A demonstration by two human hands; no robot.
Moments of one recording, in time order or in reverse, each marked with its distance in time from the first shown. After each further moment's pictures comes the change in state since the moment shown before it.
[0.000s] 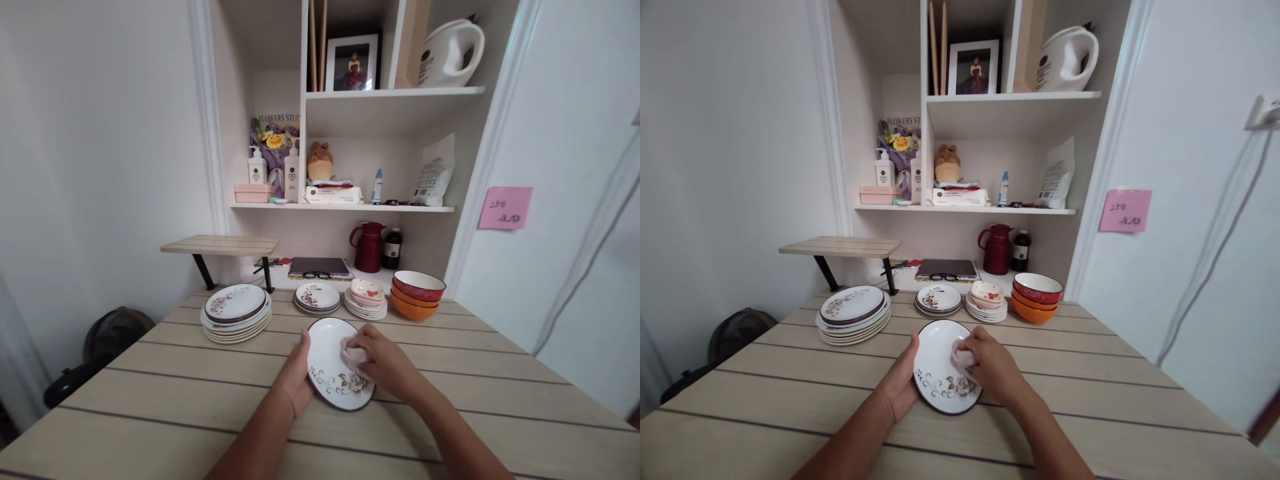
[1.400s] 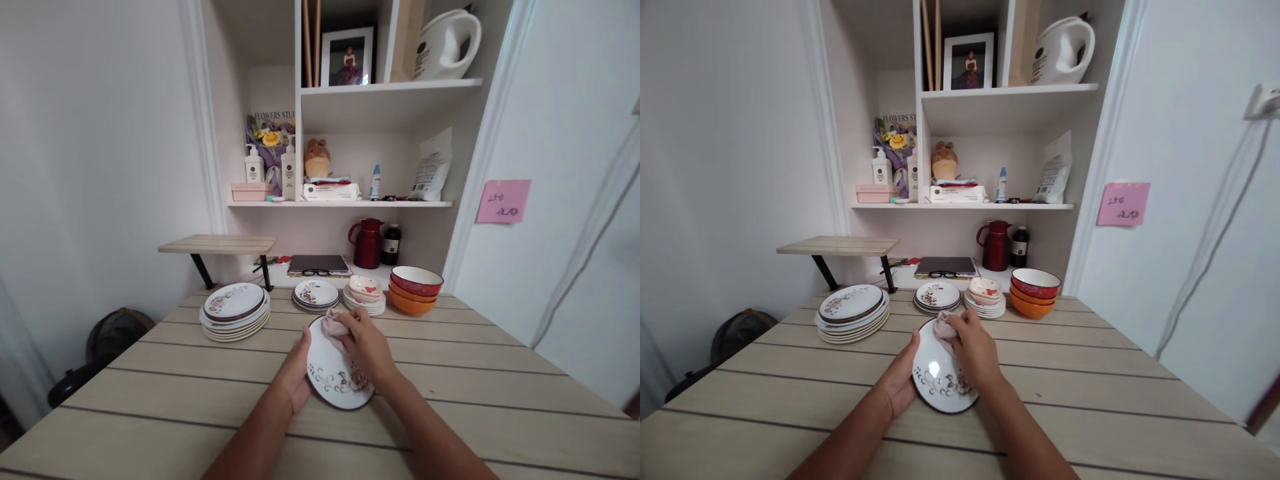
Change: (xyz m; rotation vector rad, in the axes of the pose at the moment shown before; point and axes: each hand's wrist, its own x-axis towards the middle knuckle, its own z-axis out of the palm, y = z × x) left_hand 0.001 -0.001 0.002 0.041 0.016 0.027; right_hand 0.018 -0.023 0.021 0.014 0.305 0.047
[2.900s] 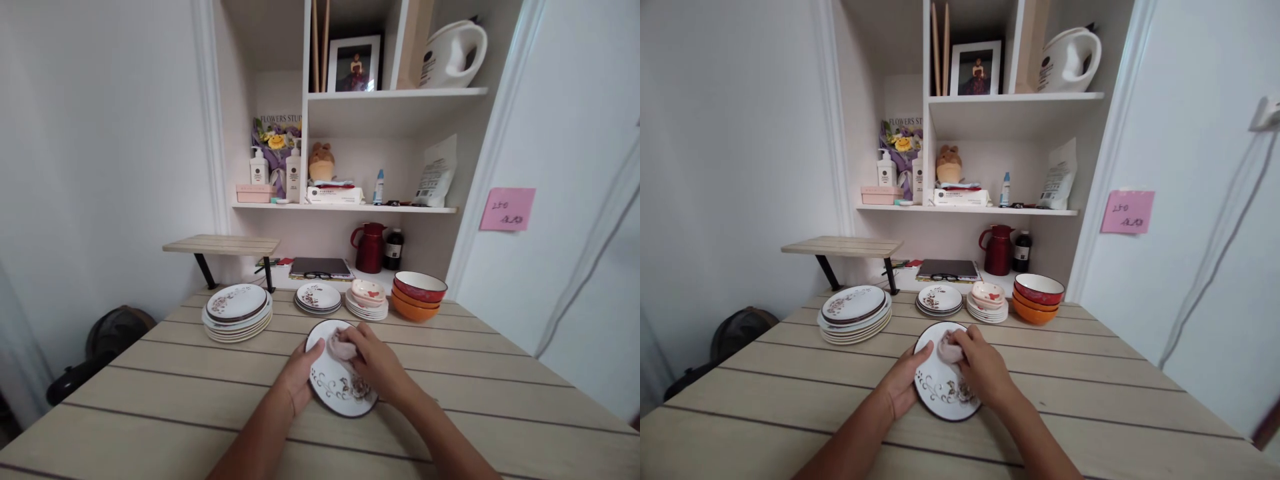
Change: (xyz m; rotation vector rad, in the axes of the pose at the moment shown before) left_hand 0.000 -0.001 0.001 0.105 0.122 0.082; right_hand -0.013 0.009 -0.013 0.091 -0.229 -0.051
